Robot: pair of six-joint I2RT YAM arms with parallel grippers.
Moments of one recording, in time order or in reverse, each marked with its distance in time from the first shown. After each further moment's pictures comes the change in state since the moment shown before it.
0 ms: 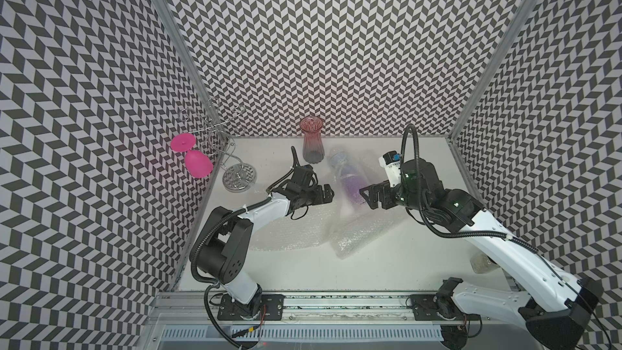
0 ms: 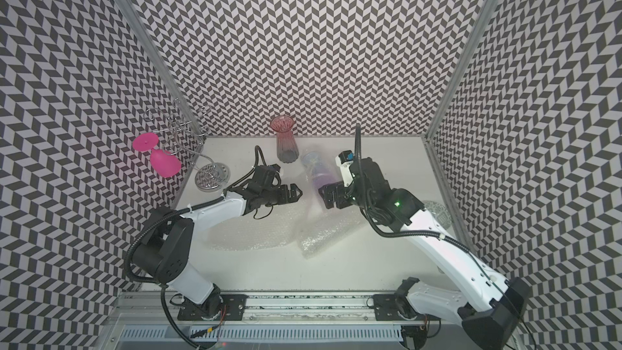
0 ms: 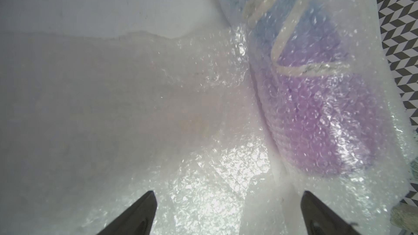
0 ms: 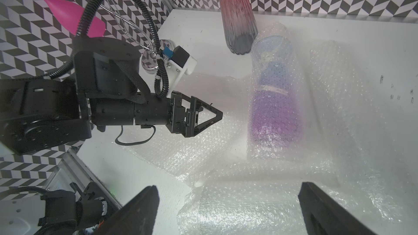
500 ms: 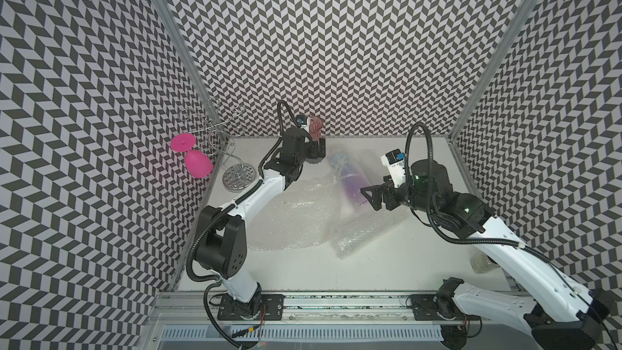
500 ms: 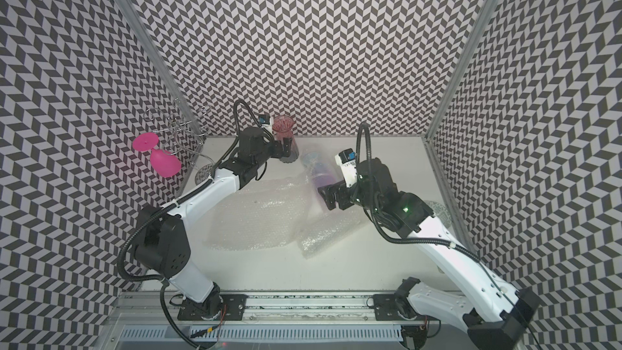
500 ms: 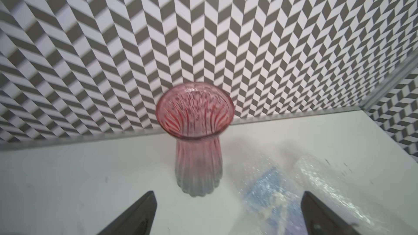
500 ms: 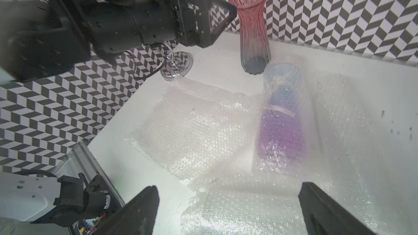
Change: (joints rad) left arm 0.064 0.032 0.382 0.097 -0.312 0.338; right arm 0.000 -0.052 -0.019 0.061 -0.049 -0.112
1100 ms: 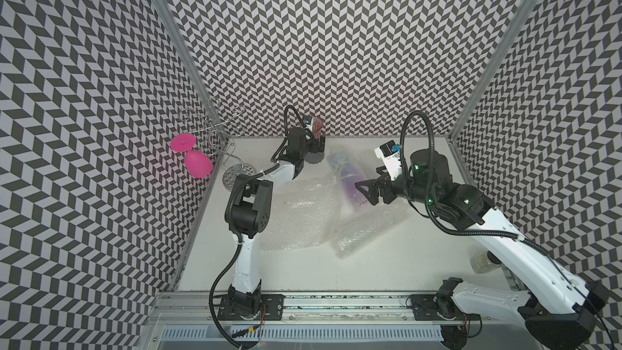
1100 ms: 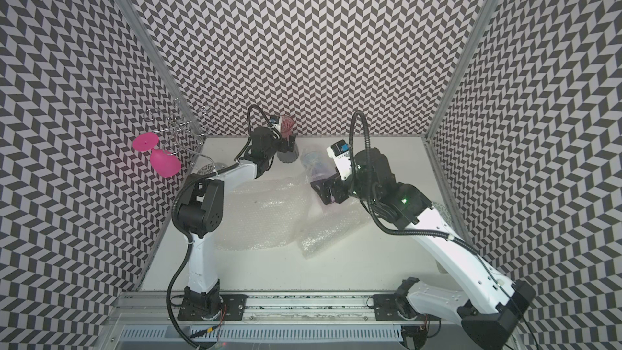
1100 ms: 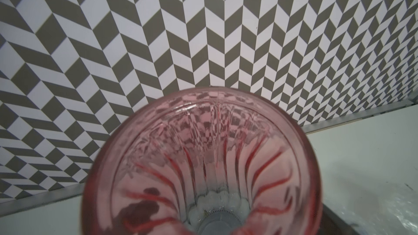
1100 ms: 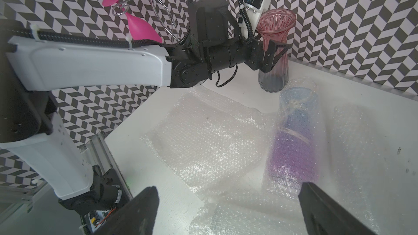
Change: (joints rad) left arm 0.096 0.406 0.174 0.349 0.080 0.228; right arm 0.000 0.048 0.119 -0.003 -0.099 -0.088
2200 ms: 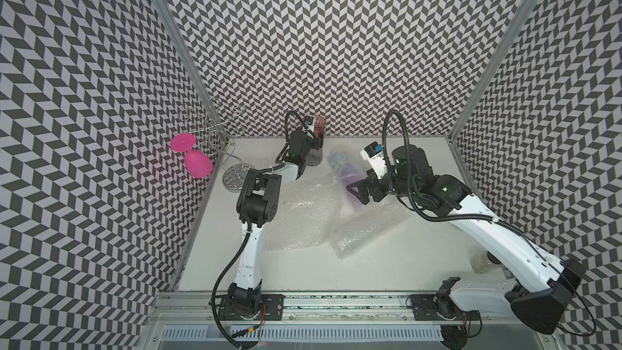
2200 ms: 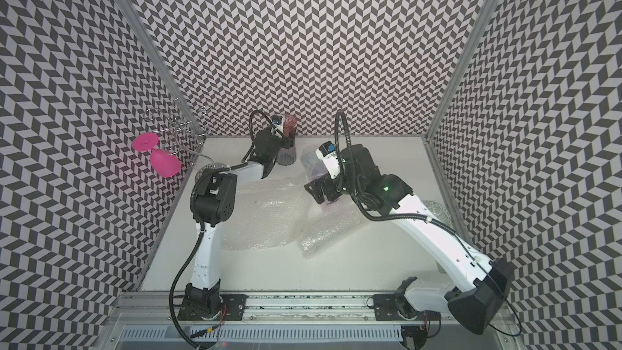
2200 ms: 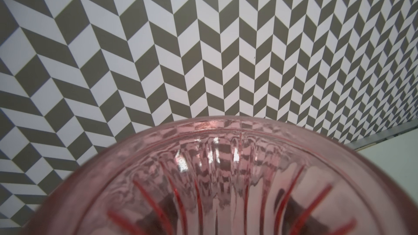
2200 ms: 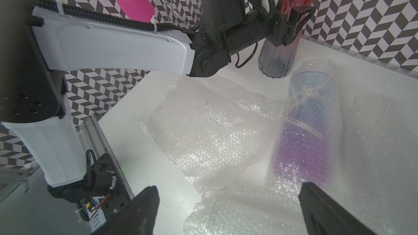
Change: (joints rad) left arm 0.019 0.218 0.099 0.340 0.053 0.060; right arm 0.000 0.157 0.062 -0.024 -0.052 -0.047
